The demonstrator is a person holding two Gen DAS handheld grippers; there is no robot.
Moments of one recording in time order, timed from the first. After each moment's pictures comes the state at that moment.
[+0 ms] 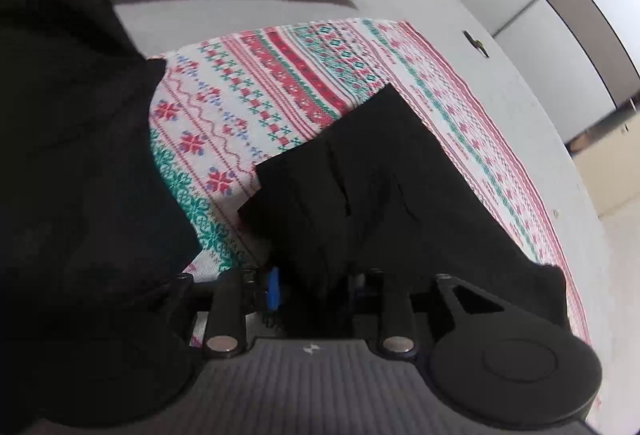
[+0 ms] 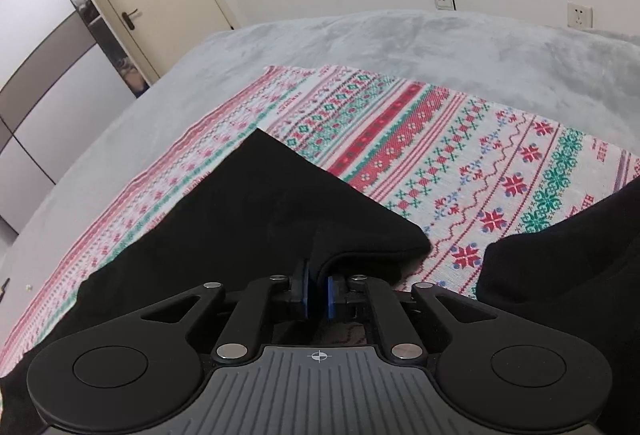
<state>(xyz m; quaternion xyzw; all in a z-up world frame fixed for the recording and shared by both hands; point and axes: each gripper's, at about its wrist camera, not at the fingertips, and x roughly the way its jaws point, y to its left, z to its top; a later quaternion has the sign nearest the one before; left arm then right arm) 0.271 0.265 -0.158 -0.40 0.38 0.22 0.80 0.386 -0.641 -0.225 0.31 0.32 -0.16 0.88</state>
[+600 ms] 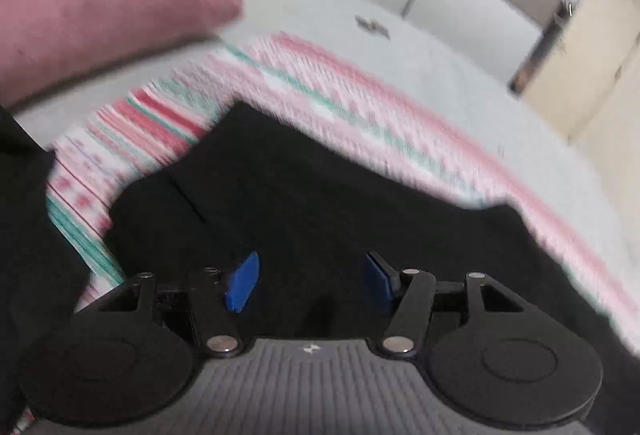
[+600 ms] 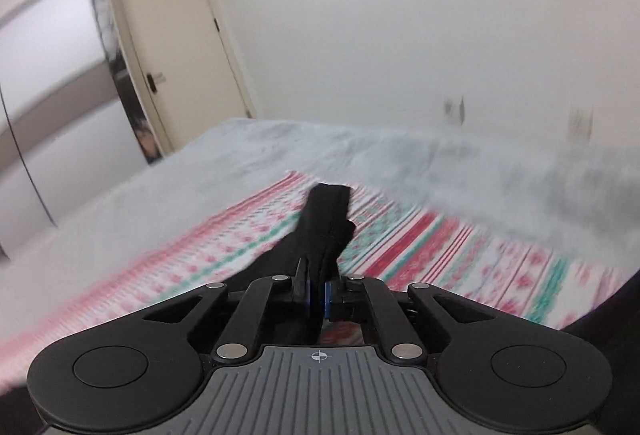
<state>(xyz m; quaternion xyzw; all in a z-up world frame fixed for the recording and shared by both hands) 0.306 0.185 -0.134 -0.24 0.38 0.14 0.88 0.380 -0.612 -0.179 0.20 0.20 -0.21 0.94</state>
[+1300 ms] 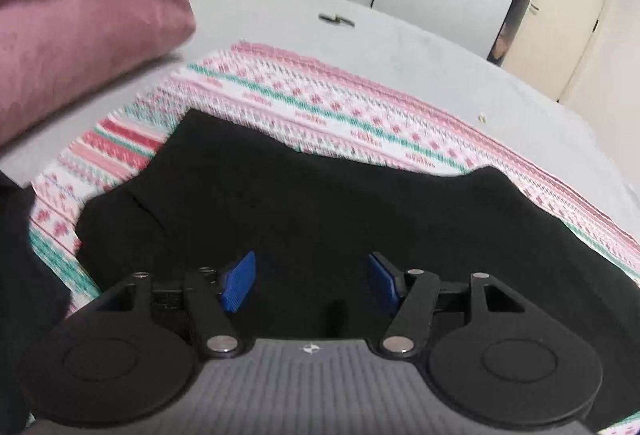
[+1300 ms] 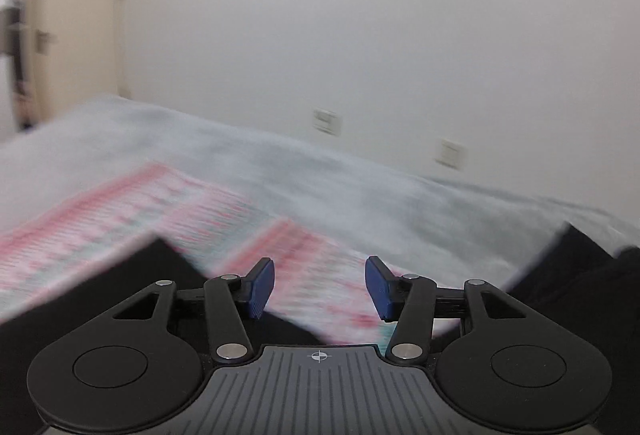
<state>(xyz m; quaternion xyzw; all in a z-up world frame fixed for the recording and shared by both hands) 0.310 0.159 -0.129 -0.18 0.38 0.12 0.90 0.381 -0.598 -0.152 0.12 0.24 -0.37 0.89</state>
